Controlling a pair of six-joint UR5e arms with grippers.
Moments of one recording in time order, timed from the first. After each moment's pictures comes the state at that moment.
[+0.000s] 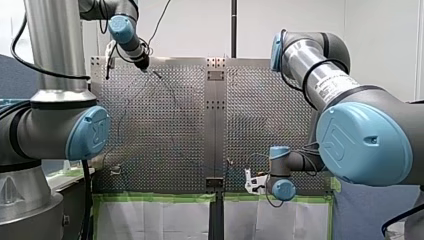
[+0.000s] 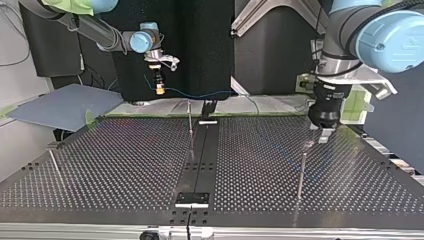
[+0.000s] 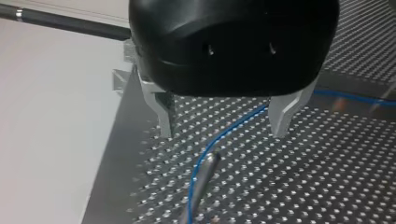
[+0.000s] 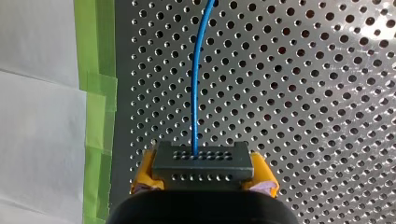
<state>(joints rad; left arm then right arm) -0.02 -1.38 -1.74 -3.36 -1.59 -1.59 1.99 -0.59 1.80 -1.06 1.53 1.47</state>
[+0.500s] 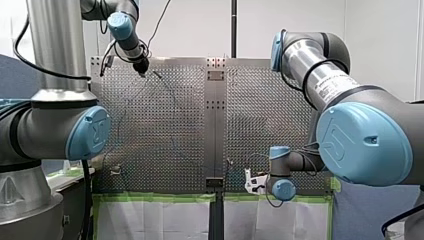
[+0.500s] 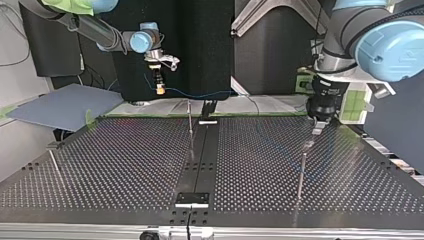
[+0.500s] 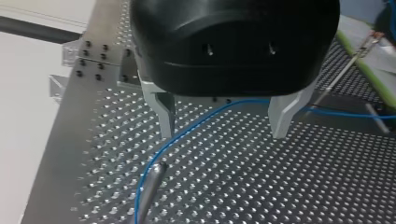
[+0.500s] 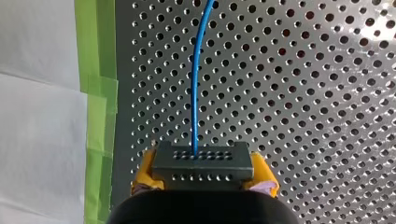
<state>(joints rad) -0.01 -1.40 -1.72 -3.48 -1.57 -1.45 1.99 -0.59 1.80 -1.06 1.53 1.47</state>
